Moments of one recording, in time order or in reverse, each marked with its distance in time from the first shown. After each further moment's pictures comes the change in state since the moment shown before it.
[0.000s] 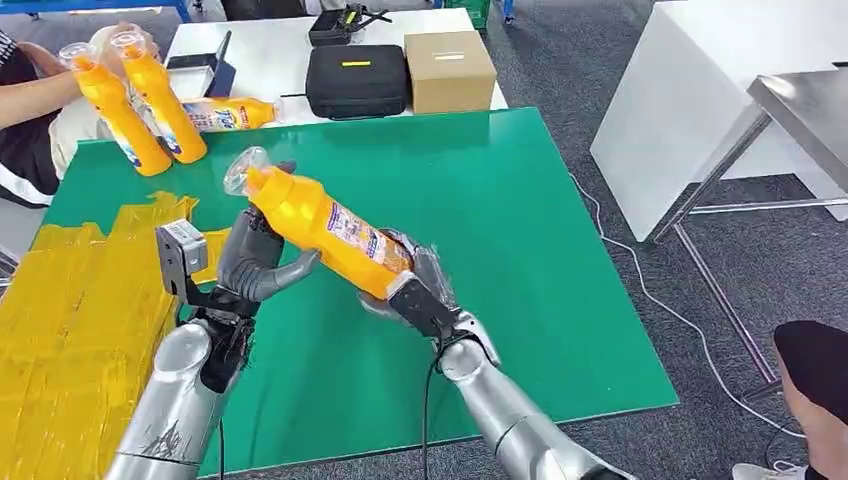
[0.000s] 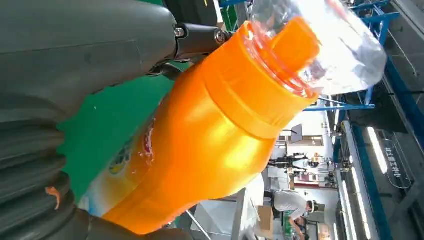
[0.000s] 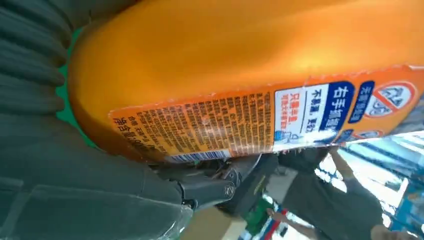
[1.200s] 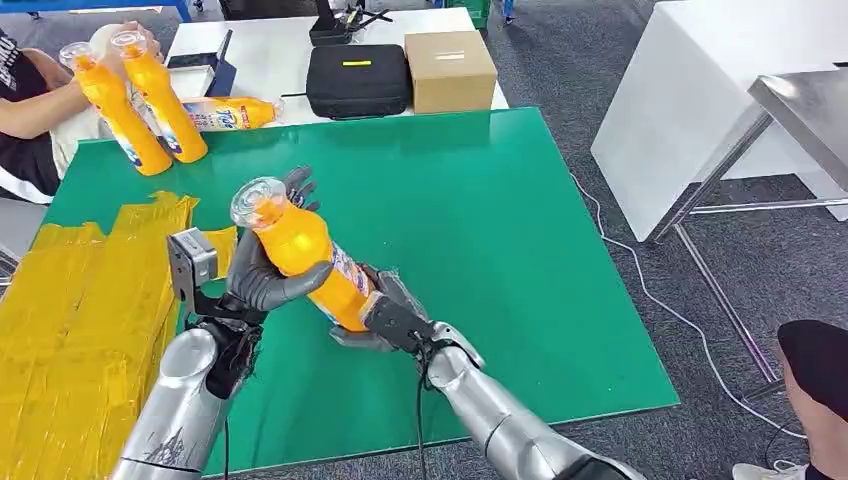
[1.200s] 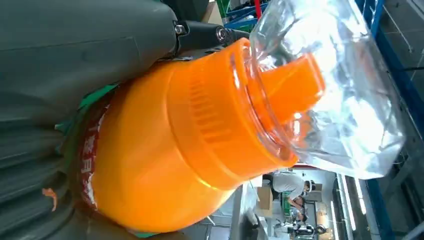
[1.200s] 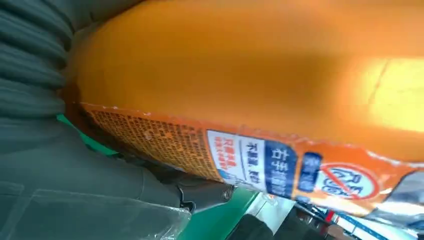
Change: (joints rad) left arm 0.009 0.003 -0.048 -0.013 -0.009 -0.039 -0.005; right arm -0.033 0.024 0.071 0.118 0.017 0.184 -0.031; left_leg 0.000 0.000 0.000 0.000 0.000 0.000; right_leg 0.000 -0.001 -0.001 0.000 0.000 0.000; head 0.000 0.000
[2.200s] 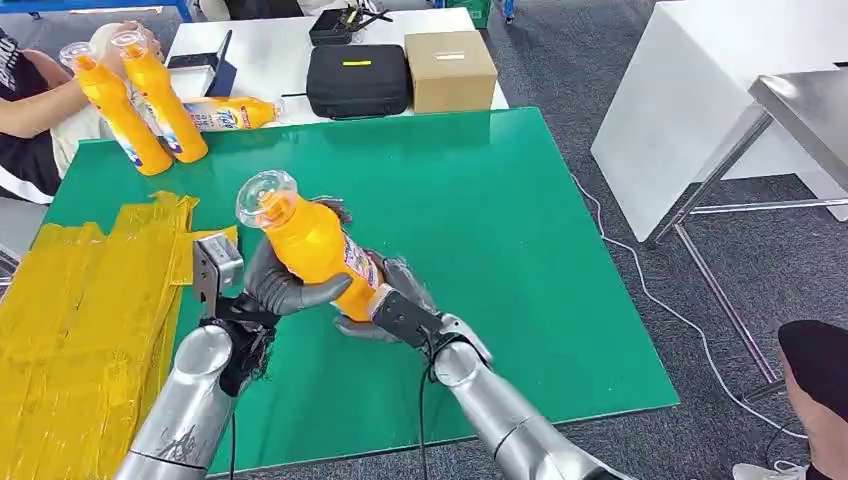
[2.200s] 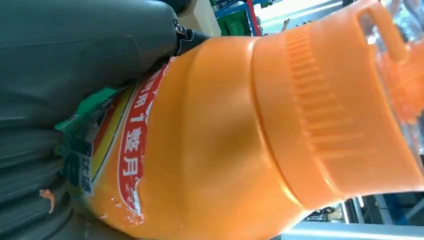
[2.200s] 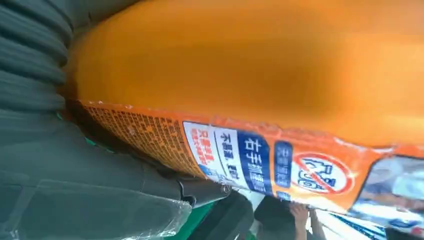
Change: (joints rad) left arm -0.020 0.000 -0.054 0.024 -0.066 -0.009 -0.021; right arm 0.053 -0.034 0.007 -0.205 -0.030 -0.021 0.050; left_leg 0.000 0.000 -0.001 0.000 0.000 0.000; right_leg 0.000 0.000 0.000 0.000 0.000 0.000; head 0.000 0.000
